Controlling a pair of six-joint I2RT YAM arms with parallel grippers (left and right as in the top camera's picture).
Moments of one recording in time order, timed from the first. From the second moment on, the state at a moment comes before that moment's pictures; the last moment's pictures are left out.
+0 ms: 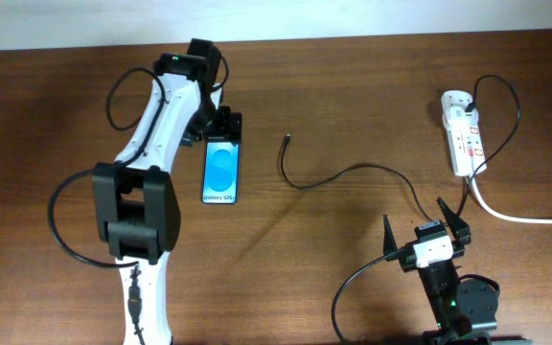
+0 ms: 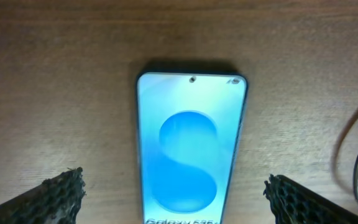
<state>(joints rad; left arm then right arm) -0.21 2.30 2.07 -1.29 0.02 -0.17 0.05 0.01 0.01 -0.06 -0.13 -0.34</state>
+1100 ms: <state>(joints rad) -0.25 2.32 1.83 -1.14 0.02 -0.18 0.05 0.01 0.01 -0.06 -0.13 -0.34</state>
